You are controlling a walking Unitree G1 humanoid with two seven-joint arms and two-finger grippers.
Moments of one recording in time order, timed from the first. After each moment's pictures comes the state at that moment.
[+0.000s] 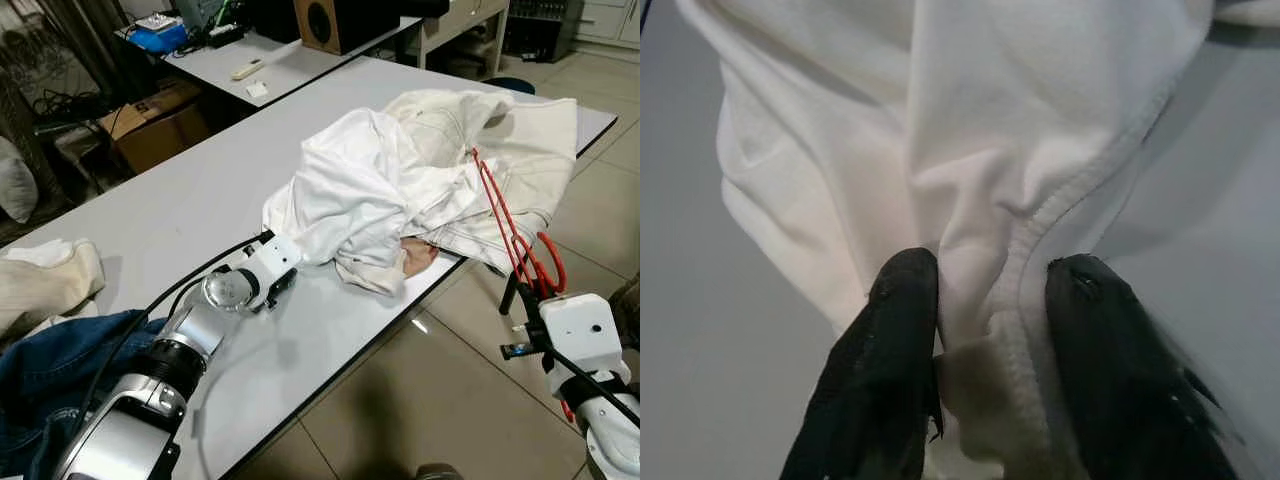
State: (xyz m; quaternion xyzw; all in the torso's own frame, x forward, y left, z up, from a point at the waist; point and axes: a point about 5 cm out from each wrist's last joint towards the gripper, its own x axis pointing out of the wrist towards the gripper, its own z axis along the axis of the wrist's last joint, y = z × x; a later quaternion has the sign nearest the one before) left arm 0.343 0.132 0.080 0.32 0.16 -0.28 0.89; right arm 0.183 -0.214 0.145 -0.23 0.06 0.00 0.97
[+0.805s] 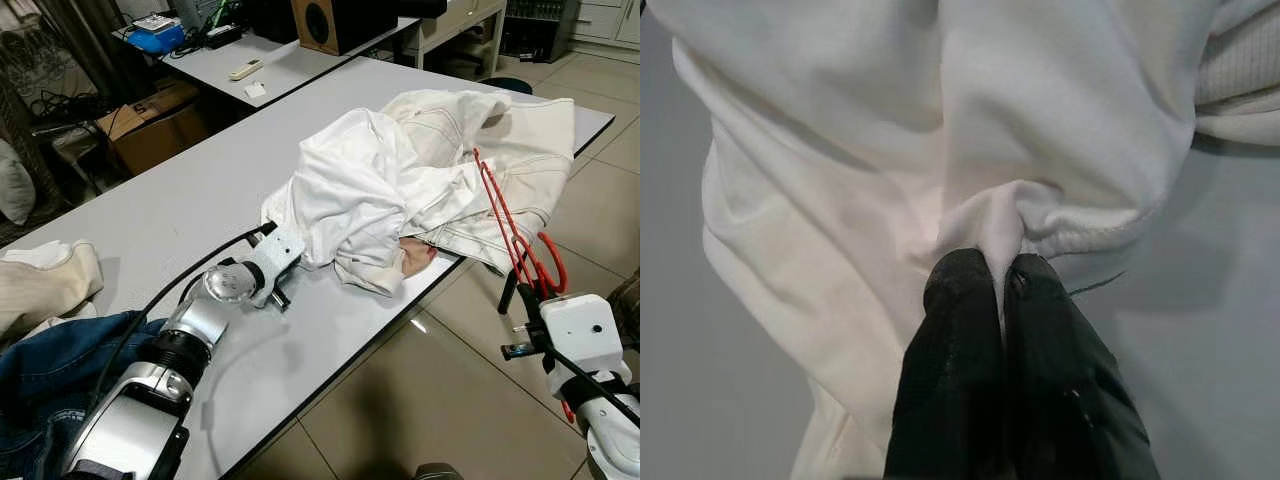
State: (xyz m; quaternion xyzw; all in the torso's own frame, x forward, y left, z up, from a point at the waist) left arm 0.349 0.127 0.086 0.27 0.15 -0.31 0.90; right arm 0.183 -0.215 0.145 -0.23 0.06 0.00 0.97
